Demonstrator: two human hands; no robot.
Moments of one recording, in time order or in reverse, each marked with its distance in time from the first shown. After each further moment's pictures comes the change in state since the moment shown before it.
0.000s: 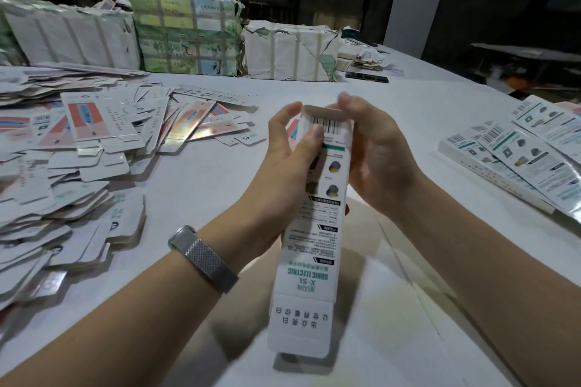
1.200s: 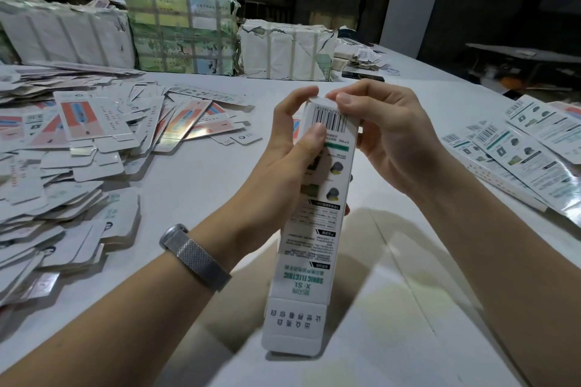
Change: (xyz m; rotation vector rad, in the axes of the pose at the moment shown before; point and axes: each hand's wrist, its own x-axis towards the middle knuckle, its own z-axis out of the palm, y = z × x) left_hand -0.004 0.004 -0.004 -0.024 -0.168 0.141; right_hand 0.001 -0.029 -0.014 -0.143 -0.102 -0.115
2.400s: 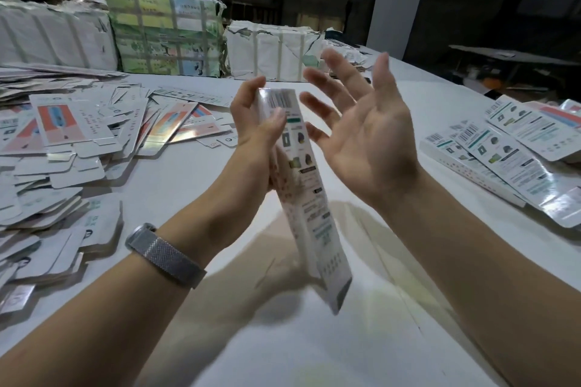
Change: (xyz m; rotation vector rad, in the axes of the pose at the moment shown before) left_hand 0.016 -0.005 -0.007 0.163 0.255 0.253; right_hand -0.001 0.010 0.022 0.397 0.127 0.088
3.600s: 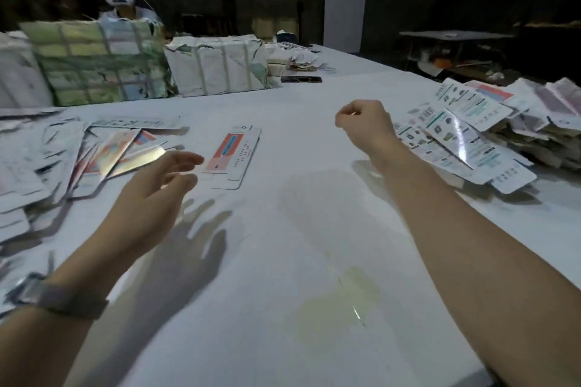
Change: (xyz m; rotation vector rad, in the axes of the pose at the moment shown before) left_hand 0.007 -0.009 -0.045 0.553 -0.093 -0.326; right_hand 0.042 -0.026 -0.145 -1.067 0.664 0.115
